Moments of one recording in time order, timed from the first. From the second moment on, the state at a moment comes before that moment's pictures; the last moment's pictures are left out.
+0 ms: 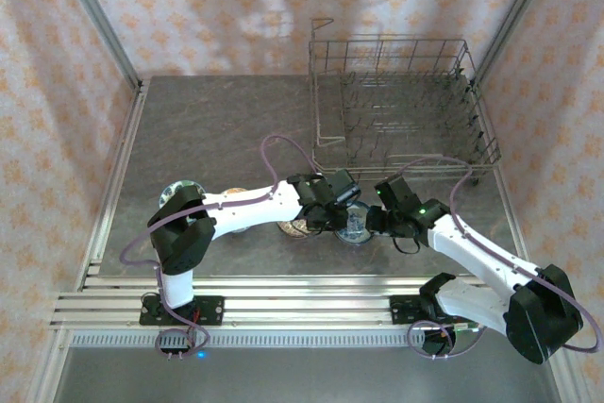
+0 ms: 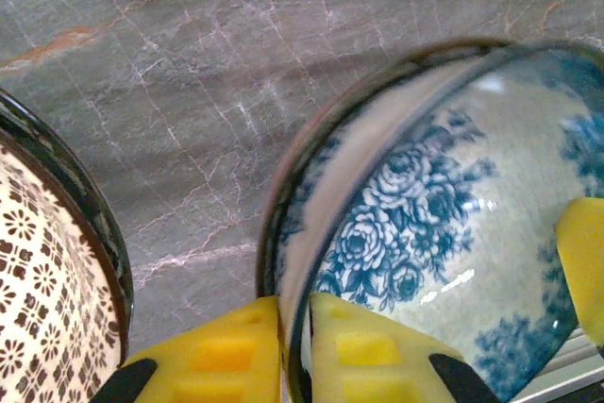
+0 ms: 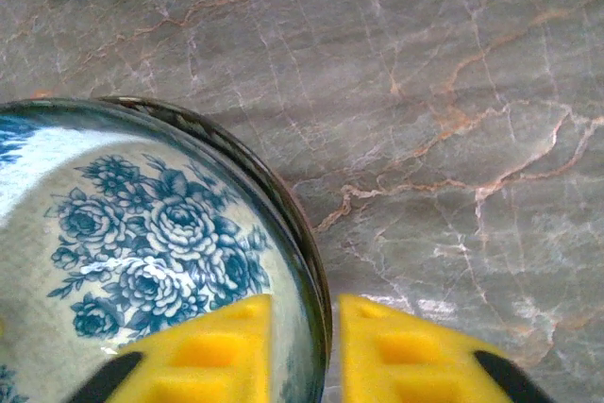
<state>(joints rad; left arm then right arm) -0.99 1.84 1.37 -0.72 0.01 -0.99 0.55 1.05 0.61 -0.67 -0.03 0.65</state>
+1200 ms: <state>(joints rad) -0.99 1.73 1.28 -0.59 0.03 -0.98 0.55 0.94 0.66 -0.79 0.01 0.62</state>
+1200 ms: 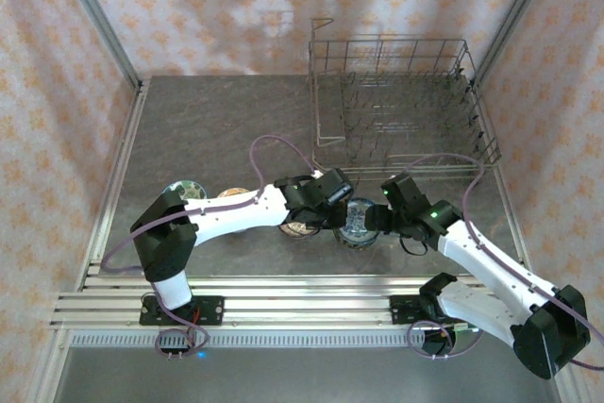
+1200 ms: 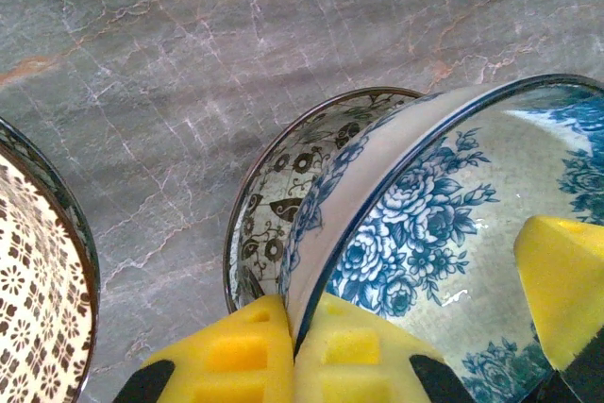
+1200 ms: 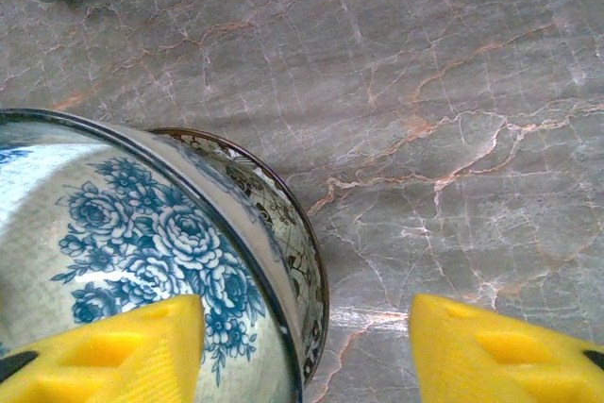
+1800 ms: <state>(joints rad) -0.99 1.71 1.26 -0.55 0.02 -0.98 0.55 0.95 0.71 -0.82 0.01 0.61</state>
